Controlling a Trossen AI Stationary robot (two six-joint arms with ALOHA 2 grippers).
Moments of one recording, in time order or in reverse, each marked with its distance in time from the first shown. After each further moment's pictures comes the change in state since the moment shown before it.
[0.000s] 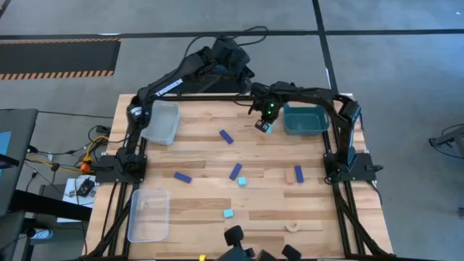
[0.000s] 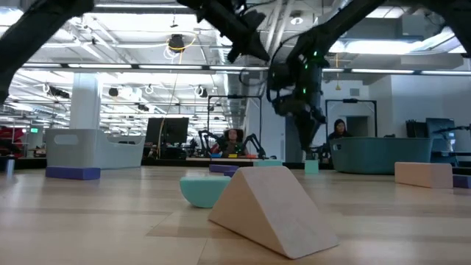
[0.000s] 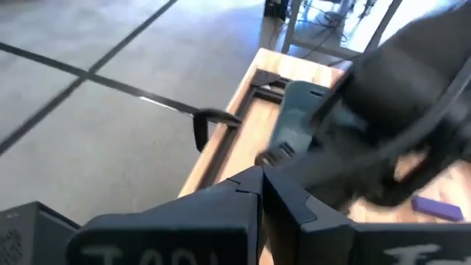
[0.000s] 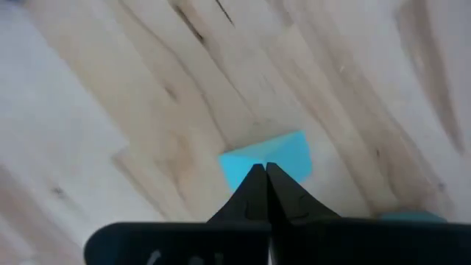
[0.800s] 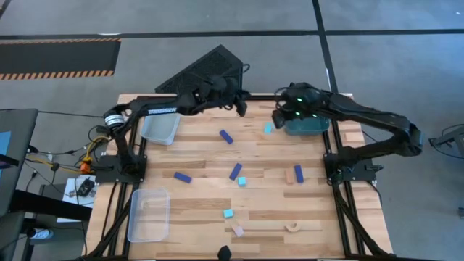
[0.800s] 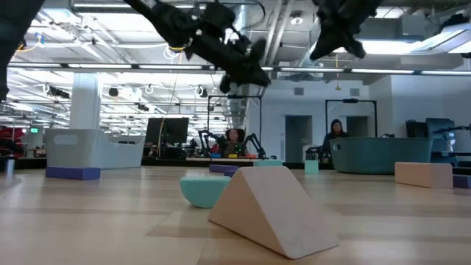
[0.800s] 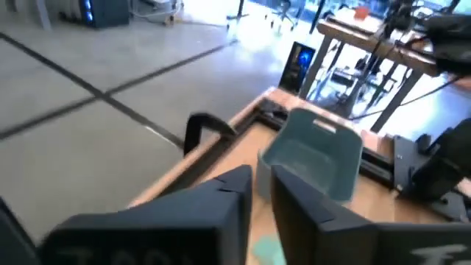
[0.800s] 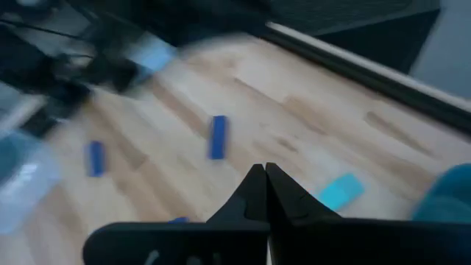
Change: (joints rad) left arm -0.106 -0.239 -0.870 0.892 -0.197 -0.289; right arm 0.206 -0.764 -0.290 0.279 0.127 0.517
